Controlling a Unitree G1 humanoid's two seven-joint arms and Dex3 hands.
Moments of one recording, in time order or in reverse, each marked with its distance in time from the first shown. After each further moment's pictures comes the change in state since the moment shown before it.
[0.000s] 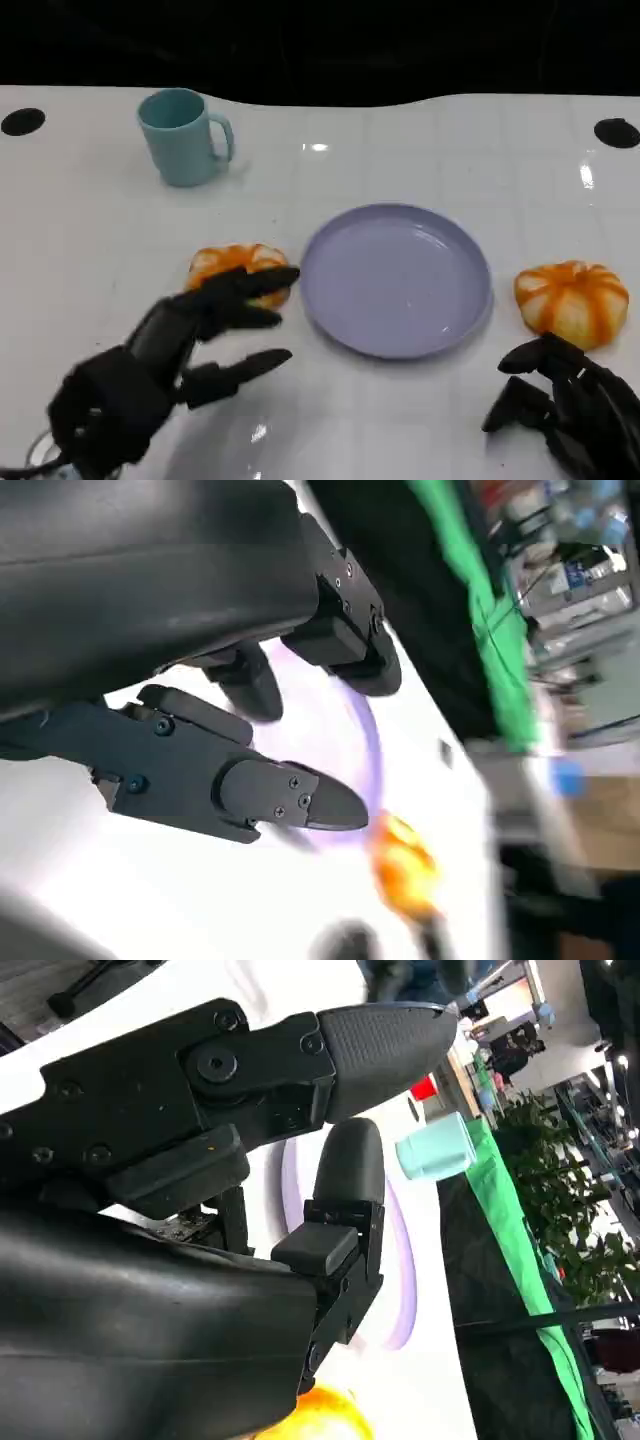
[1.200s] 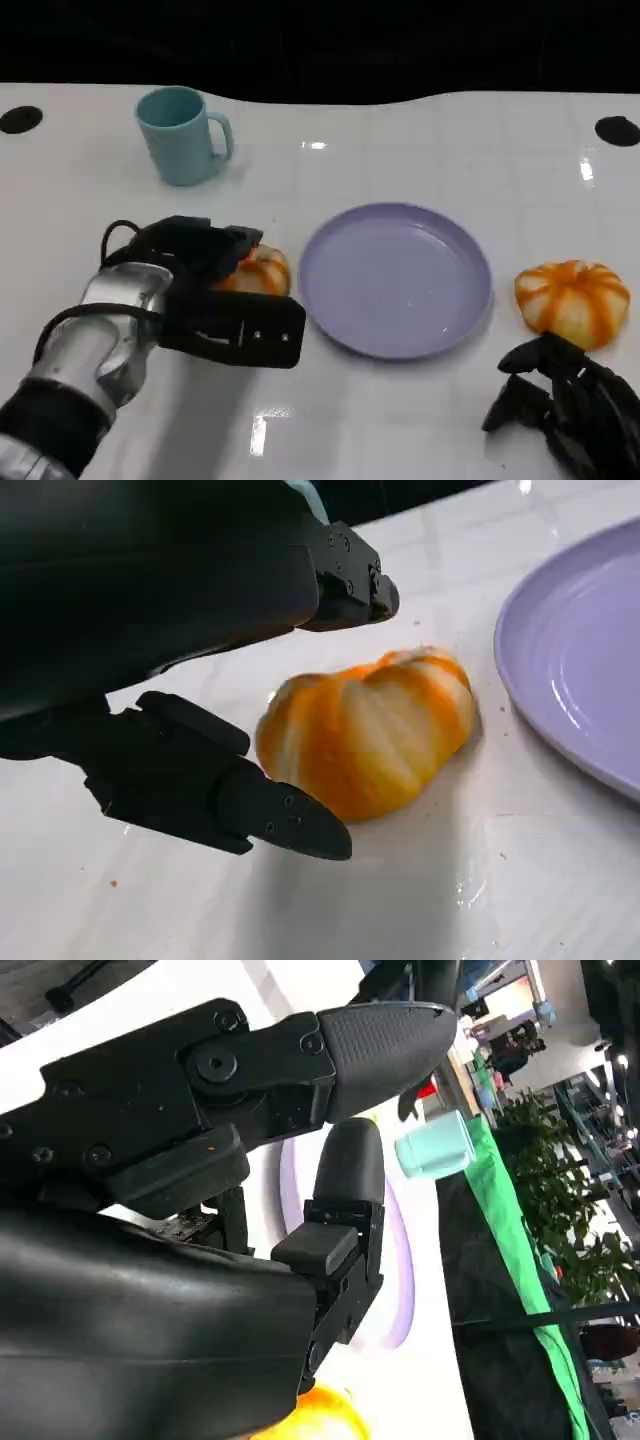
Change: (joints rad) left arm -0.578 0.136 -0.439 0.558 0.703 0.313 0.037; right arm 0.002 0.001 0.003 -0.001 0.000 -0.018 0.002
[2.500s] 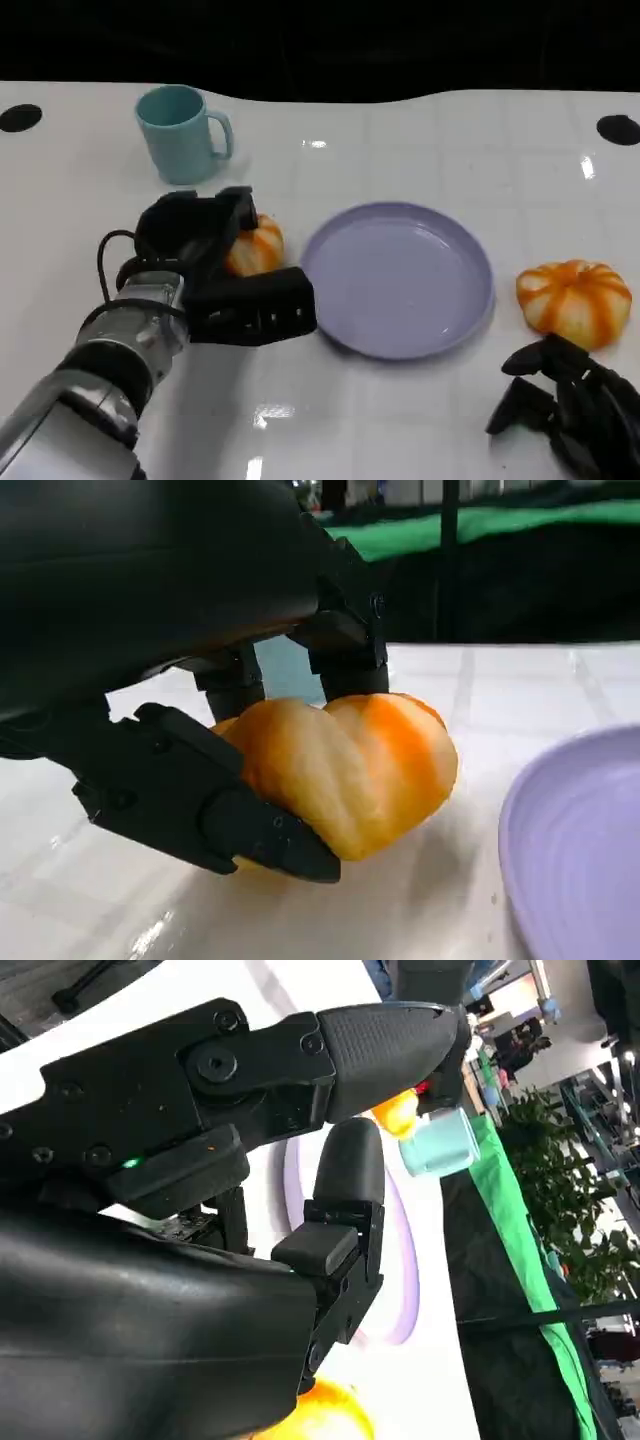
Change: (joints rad) left arm -0.224 -0.159 -0.019 0.639 -0.166 -0.192 0.712; right arm 0.014 -0.006 -0.002 -0.031 0.000 0.025 -0.005
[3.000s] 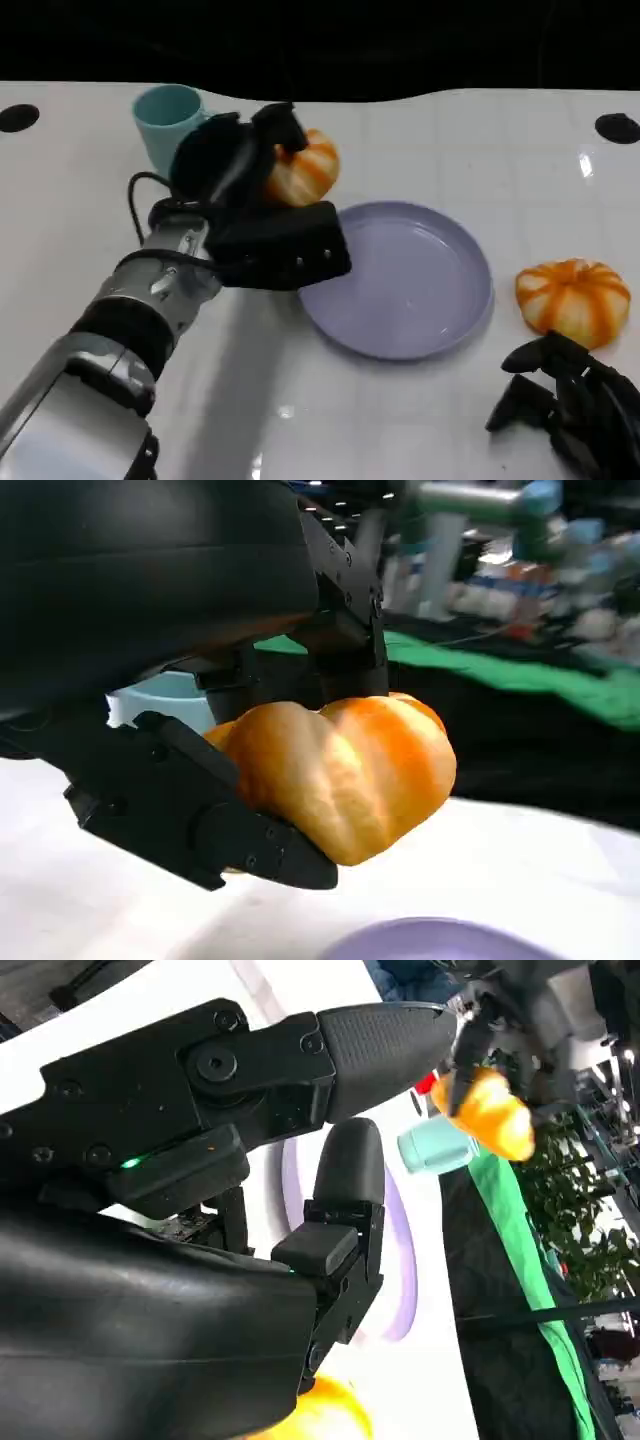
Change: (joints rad) left arm -0.079 -0.030 0.052 -0.105 -0.103 -0.191 0.004; right arm -0.004 -0.002 0.000 0.005 0.000 -0.005 0.000
